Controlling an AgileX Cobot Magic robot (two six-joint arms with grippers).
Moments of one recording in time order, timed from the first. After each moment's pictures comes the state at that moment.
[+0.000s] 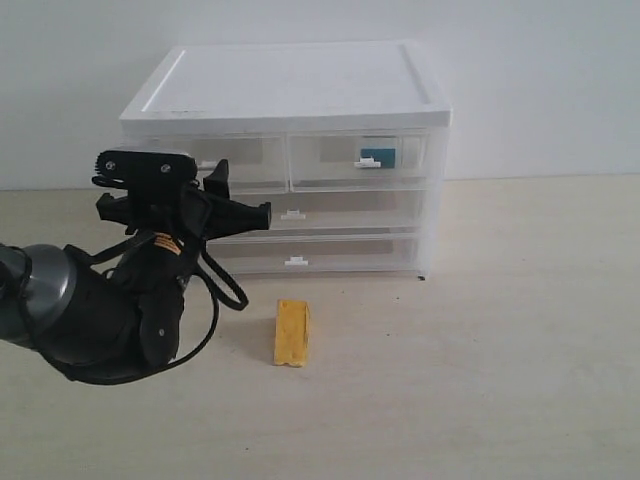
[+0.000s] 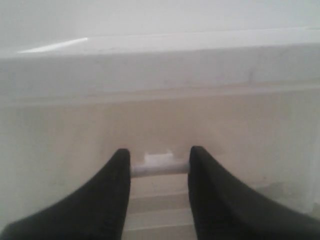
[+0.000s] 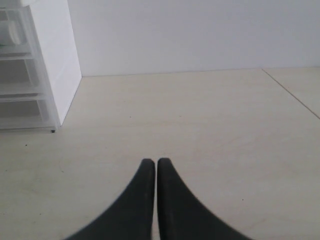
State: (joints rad) left arm -0.59 2.06 -0.88 -0.53 -1.19 0.26; right arm -0.05 0.01 0.00 0.02 0.27 0.00
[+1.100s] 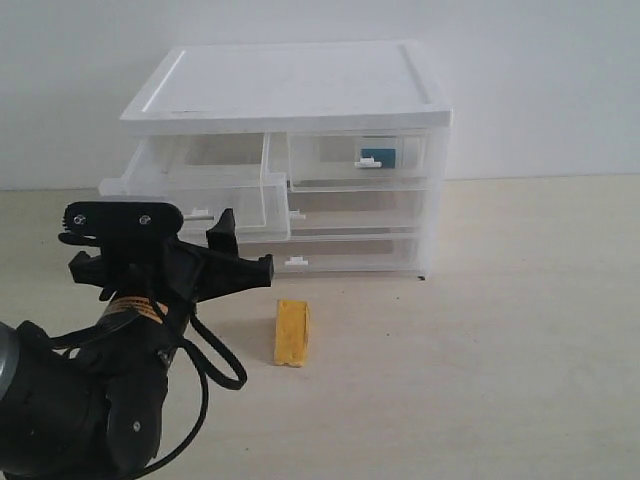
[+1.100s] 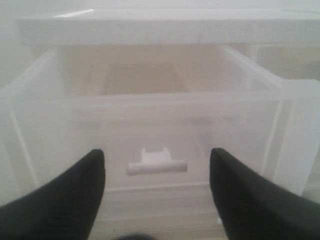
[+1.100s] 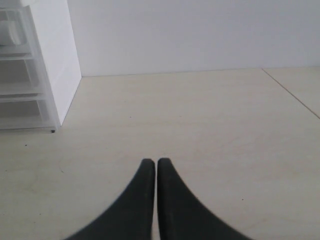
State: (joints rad) left arm -0.81 1.90 -0.65 -0.78 -1.22 0.26; right arm -0.05 0.01 0.00 0.02 0.27 0.00
